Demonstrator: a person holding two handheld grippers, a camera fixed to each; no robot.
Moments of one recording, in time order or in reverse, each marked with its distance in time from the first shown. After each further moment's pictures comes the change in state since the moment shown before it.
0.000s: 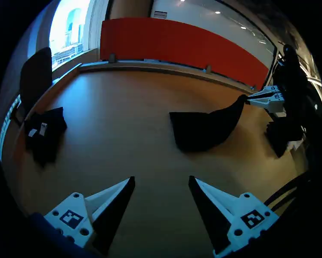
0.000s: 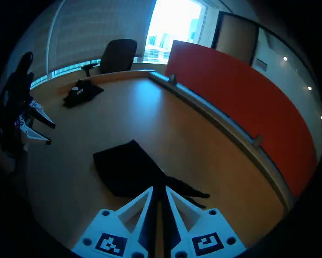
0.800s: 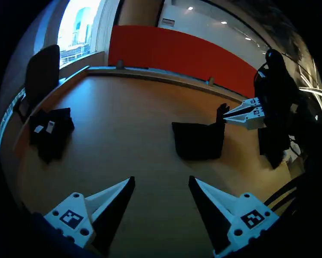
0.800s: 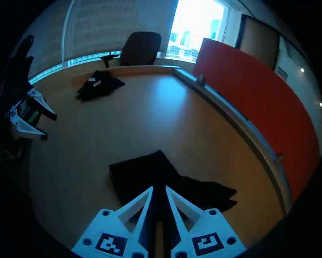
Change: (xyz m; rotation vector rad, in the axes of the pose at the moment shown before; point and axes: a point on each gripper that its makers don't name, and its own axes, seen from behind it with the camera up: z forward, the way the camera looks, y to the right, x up) left arm 0.013 -0.002 -0.028 0.002 0.064 -0.071; right arm 0.034 -0.064 0.065 0.134 -0.037 -0.101
